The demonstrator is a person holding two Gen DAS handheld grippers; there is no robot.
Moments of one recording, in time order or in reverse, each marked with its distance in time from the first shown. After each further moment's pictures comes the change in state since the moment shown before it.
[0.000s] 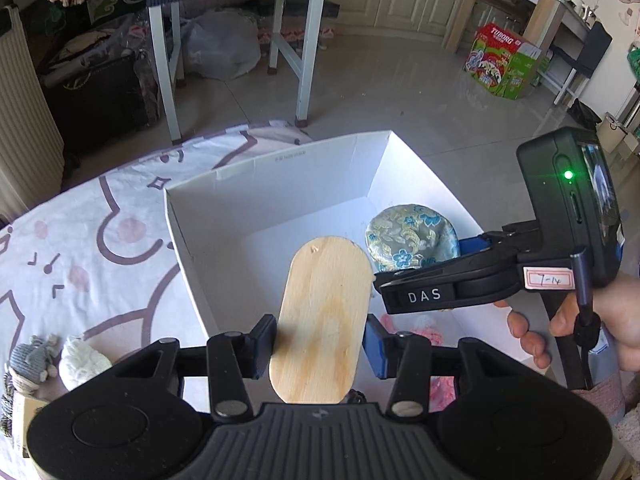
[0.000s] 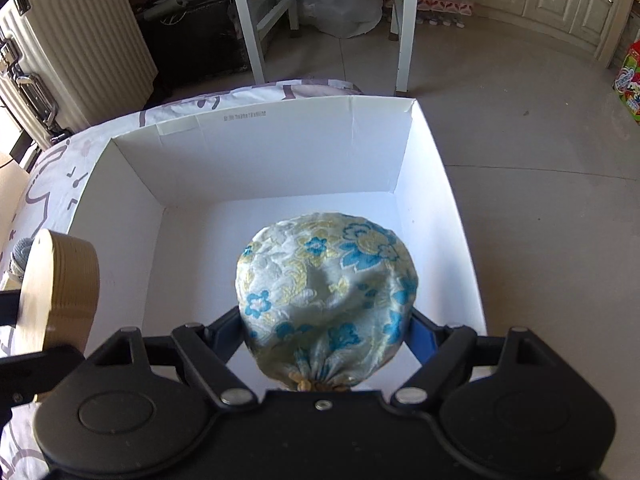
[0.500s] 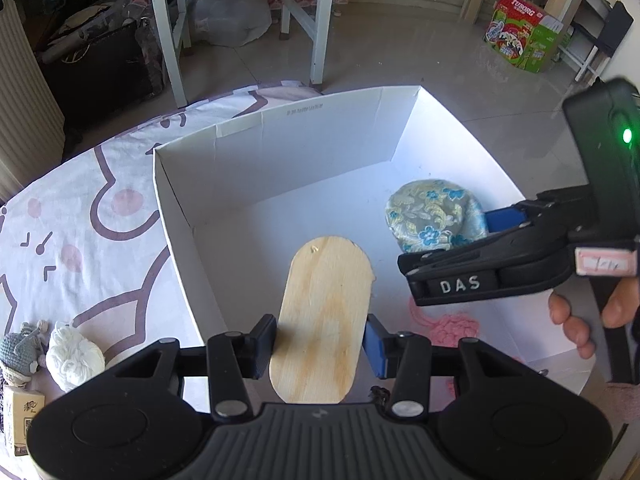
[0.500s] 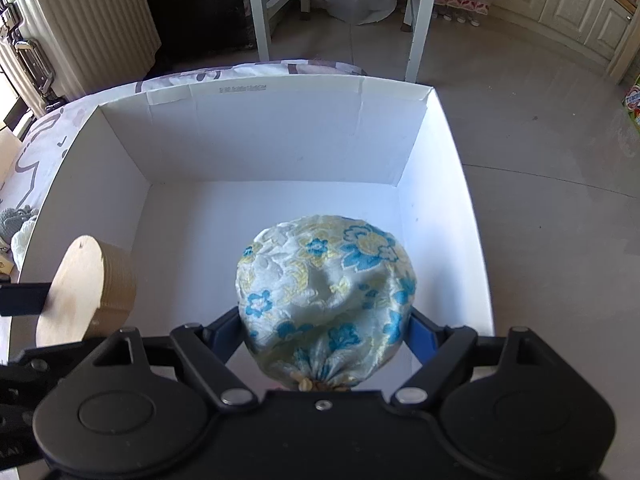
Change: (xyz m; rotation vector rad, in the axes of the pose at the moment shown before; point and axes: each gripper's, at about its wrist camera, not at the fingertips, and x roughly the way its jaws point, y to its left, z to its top) left arm 0.040 0.002 -0.003 0.006 0.088 0.053; right arm 0.017 0.002 0.004 -0.057 0.043 -0.019
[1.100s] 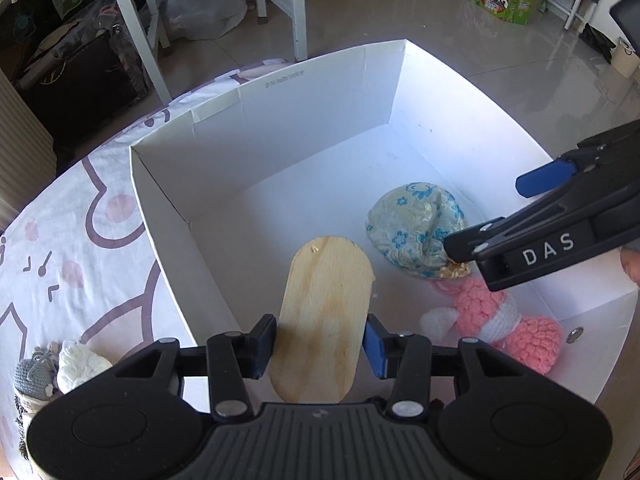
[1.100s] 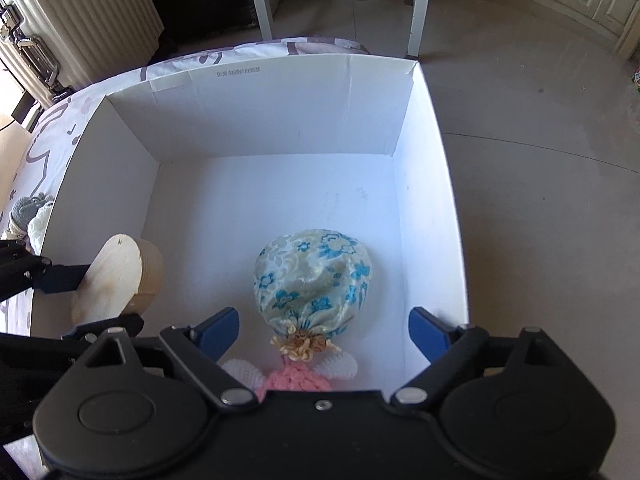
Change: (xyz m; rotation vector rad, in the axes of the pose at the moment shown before) left arm 0.019 -0.008 -0.004 0.126 0.066 0.044; right arm -0.013 -0.015 -0.001 0.009 0.091 0.043
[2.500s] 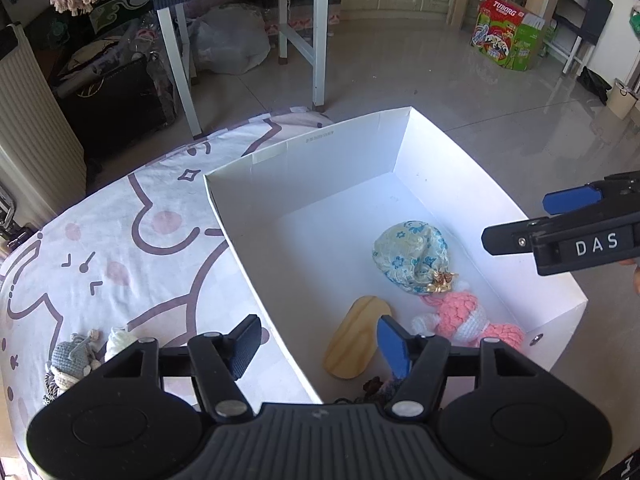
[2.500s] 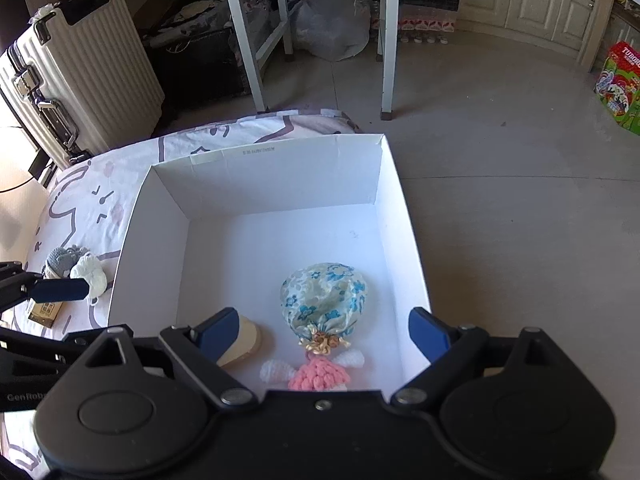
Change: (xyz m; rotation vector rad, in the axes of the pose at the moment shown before) left arm -0.082 0.022 -0.022 -0.057 -0.126 -0.009; right arm -0.089 0.011 -0.025 0.091 -0.192 -0.029
